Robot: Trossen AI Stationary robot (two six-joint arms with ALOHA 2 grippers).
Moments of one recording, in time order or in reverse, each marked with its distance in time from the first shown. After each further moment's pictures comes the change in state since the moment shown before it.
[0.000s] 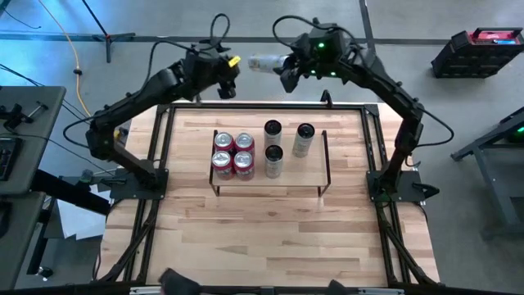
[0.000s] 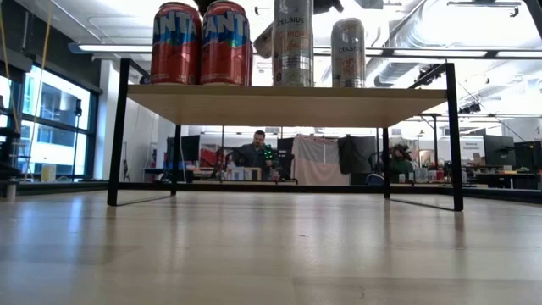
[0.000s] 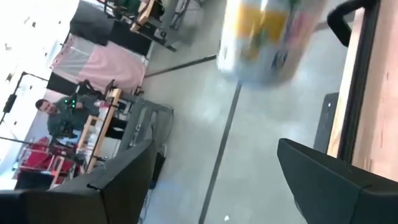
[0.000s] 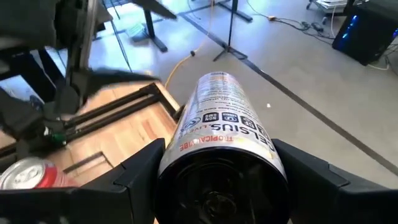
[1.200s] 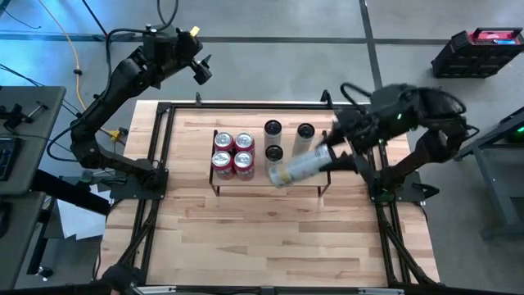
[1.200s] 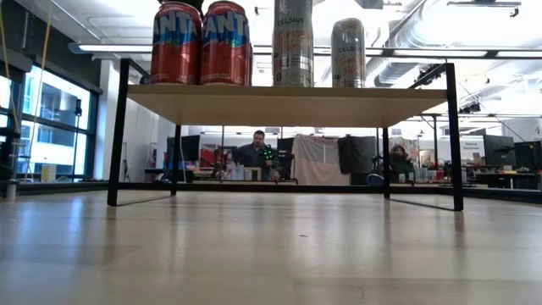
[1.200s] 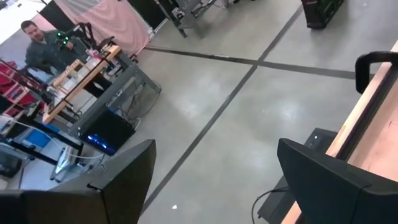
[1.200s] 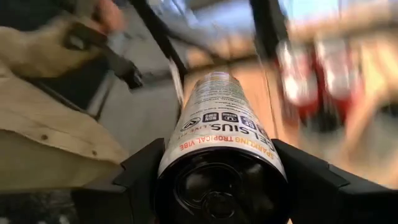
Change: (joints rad) left arm 0.249 -0.156 0.000 -0.112 0.195 -0.312; right arm 0.641 -0.261 0.071 -0.367 -0.198 0.242
